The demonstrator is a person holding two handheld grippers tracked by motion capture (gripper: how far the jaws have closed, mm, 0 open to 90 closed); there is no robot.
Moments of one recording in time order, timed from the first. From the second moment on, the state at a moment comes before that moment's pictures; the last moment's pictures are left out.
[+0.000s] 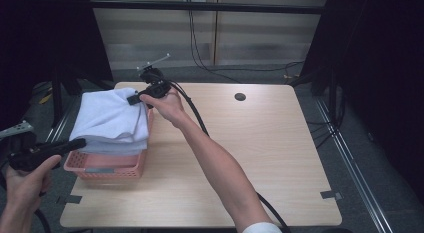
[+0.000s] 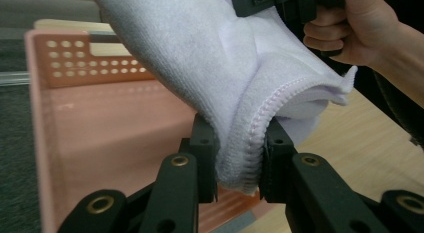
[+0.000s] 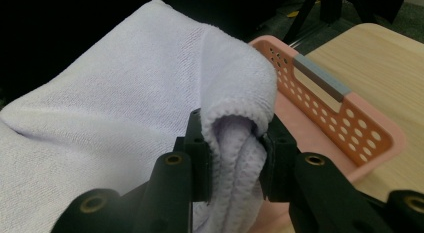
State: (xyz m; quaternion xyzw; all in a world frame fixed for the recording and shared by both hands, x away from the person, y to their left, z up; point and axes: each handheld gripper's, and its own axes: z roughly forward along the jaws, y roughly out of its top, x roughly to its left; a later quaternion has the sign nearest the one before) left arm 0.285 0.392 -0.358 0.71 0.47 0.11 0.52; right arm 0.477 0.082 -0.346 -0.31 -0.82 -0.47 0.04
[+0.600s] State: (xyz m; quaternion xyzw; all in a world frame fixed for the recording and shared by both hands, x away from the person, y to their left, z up) left arm 0.291 0.418 -0.398 0.70 0.53 0.10 0.47; right arm 0.470 0.116 -0.389 -0.33 -0.83 -0.46 0.03
